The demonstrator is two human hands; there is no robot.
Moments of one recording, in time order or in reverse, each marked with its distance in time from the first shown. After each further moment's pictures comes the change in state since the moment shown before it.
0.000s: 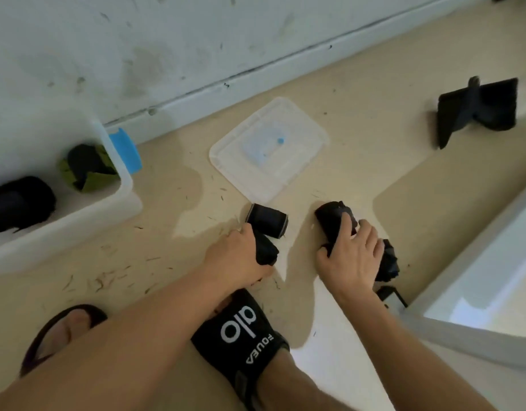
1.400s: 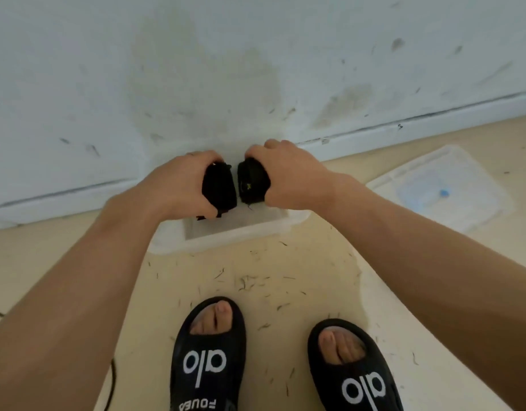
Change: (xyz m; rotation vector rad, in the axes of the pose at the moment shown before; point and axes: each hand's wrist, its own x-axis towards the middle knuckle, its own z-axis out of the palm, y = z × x) left_hand -0.093 -0.261 -0.199 -0.054 0.404 -0.188; right_hand -0.011 -0.370 -0.121 0.154 -0.200 -1.240
